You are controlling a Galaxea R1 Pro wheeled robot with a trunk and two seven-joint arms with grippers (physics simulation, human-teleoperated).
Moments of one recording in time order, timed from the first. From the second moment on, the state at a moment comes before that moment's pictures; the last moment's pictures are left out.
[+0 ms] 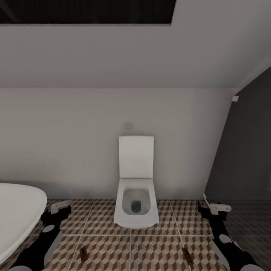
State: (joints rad) left arm -0.45 0.19 0.01 -0.70 0.16 -0.03 0.29; right arm -0.50 -0.22 0.09 -0.47 -0.08 -0.46 -0.21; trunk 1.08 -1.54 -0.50
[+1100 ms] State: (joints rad) left arm -0.45 0.24 0.14 -0.42 0.16 -0.16 0.12; right arm -0.50 -0.22 0.09 -0.20 -0.08 -0.68 -0.16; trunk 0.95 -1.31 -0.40
